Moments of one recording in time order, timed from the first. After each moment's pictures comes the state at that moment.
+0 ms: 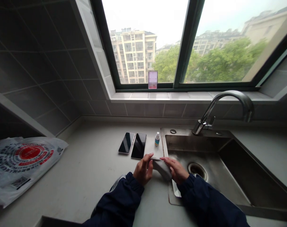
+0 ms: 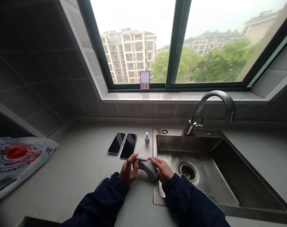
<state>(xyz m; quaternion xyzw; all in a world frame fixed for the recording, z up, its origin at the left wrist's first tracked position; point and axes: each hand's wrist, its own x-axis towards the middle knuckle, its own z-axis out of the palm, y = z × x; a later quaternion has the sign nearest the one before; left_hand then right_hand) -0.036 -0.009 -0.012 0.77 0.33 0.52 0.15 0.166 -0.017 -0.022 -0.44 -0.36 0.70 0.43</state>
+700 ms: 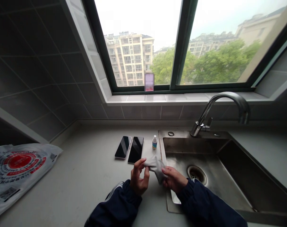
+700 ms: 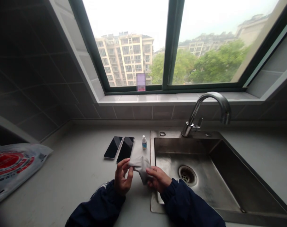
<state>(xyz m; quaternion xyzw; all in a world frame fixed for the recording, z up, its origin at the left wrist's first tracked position) -0.022 -0.029 0.007 0.61 0.41 0.60 0.32 0.161 -0.031 -0.006 -0.38 -0.31 0.79 0.37</state>
